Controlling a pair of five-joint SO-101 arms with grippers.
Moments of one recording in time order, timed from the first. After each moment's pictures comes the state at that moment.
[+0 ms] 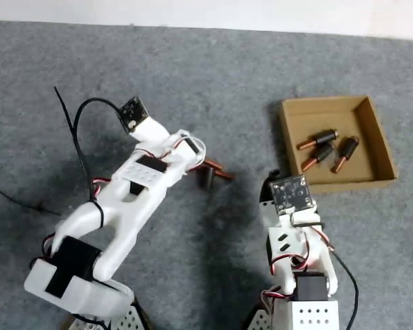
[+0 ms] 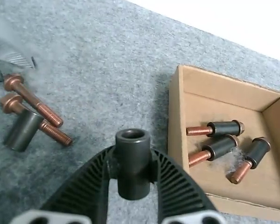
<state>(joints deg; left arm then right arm) 15.9 -2.3 40.5 19.4 62.9 -5.2 -104.2 96.0 39.0 19.8</state>
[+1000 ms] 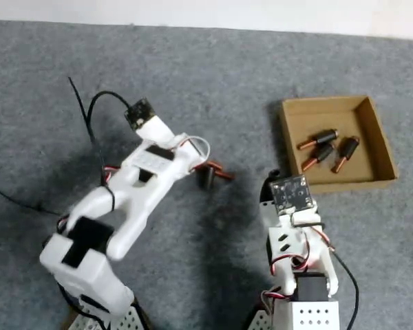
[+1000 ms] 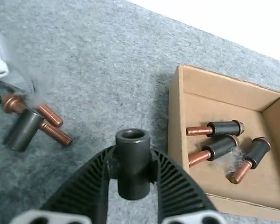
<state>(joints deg) 16.0 8.1 30.8 30.0 63.2 -5.2 -104.2 96.0 39.0 19.9</state>
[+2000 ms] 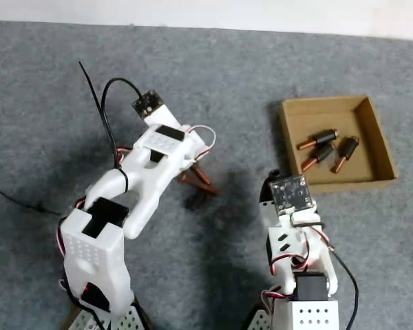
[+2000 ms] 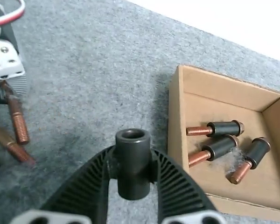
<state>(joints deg) 15.9 20.9 13.3 43.5 64.7 -5.2 -104.2 96.0 39.0 19.9</state>
